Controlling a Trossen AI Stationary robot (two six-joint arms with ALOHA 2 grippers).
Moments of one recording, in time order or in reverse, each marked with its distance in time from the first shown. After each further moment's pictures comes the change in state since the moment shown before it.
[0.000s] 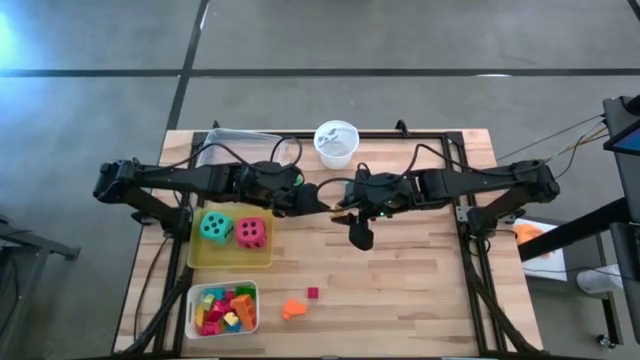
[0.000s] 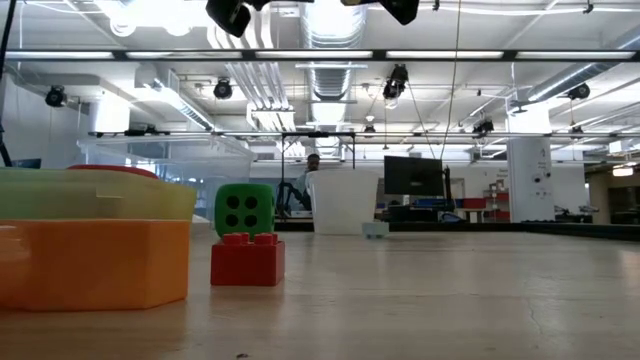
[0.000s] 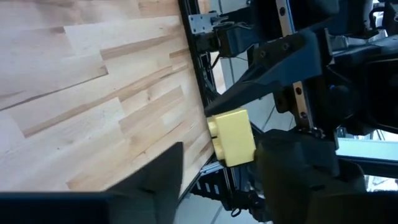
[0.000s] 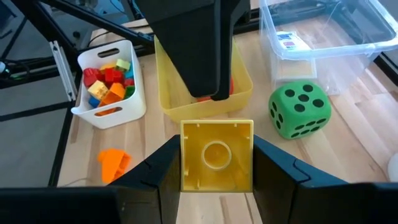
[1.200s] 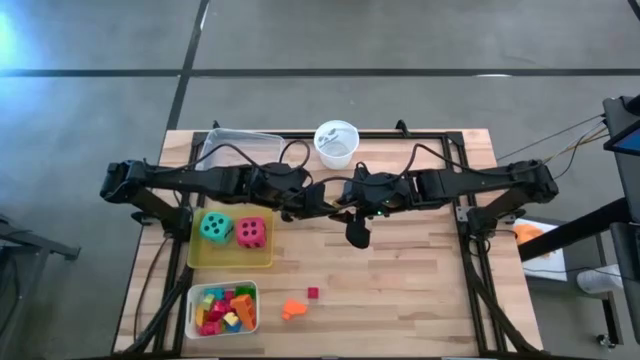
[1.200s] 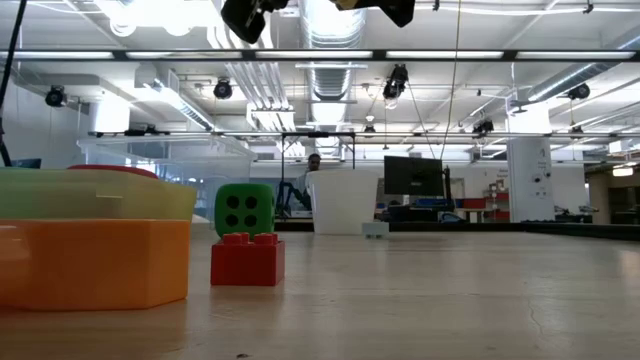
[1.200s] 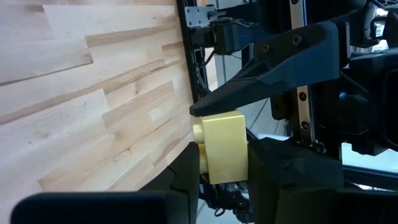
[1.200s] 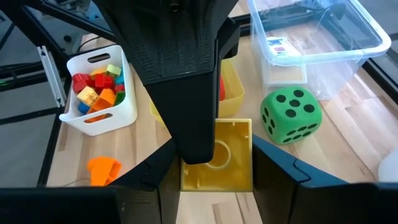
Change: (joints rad) left arm 0.008 0.067 0.002 0.082 0.034 -0.072; right arm -0.003 0.007 -0.002 0.036 0.027 -0.004
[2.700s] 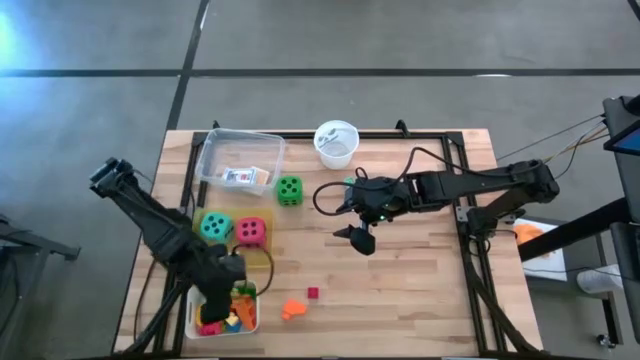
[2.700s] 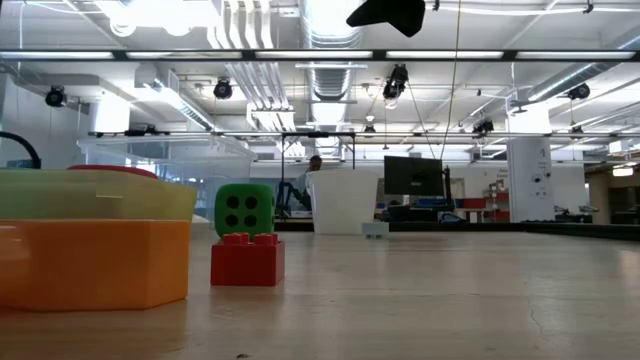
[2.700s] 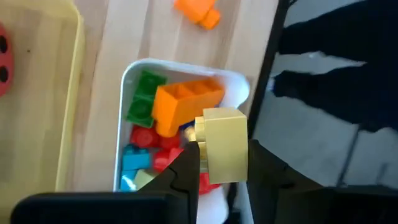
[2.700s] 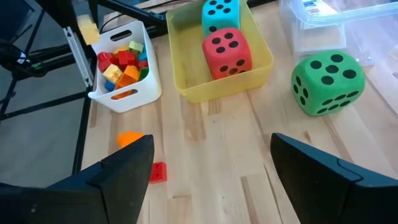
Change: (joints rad) left arm -0.659 -0.121 -0.013 -0.819 0.064 0.427; right arm 0.006 -0.004 -0.034 -0.043 -0.110 0.076
